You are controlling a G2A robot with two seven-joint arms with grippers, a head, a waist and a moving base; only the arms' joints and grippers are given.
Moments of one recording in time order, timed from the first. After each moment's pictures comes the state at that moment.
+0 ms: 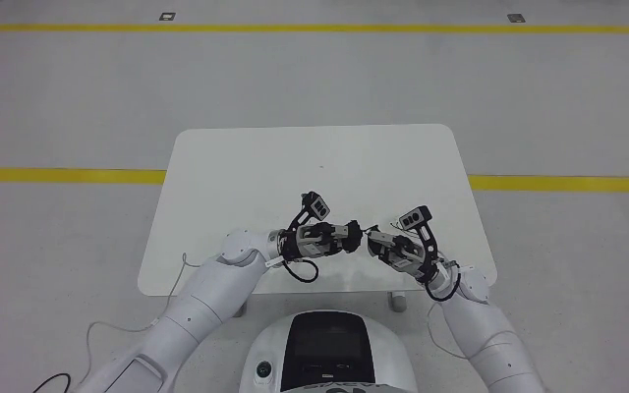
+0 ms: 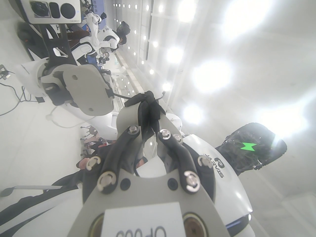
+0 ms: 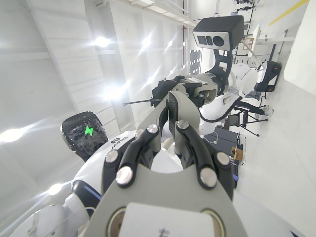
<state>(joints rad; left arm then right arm) 1.13 -1.27 -0.85 -1.22 -0.93 -0.30 -1.18 -1.48 -1.27 1.32 -1.26 0.85 -0.34 1.29</state>
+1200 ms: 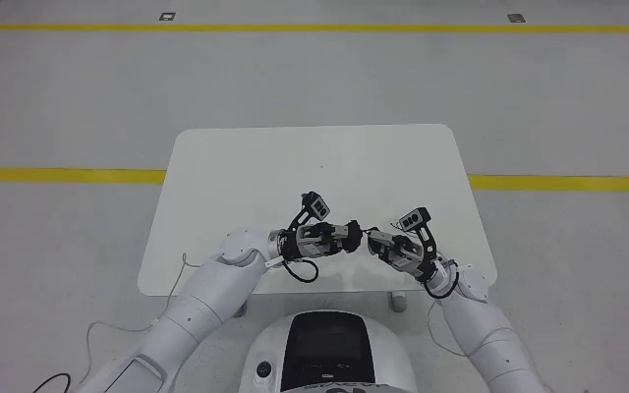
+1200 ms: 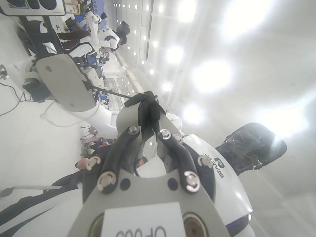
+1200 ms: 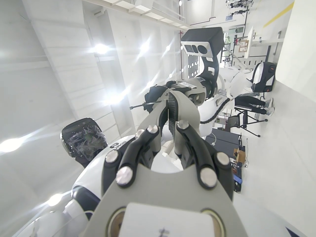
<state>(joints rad) 1.13 -1.27 -0.85 -1.22 -0.93 -0.30 -1.18 -1.46 -1.27 1.31 -1.20 0.86 -0.34 1.29</state>
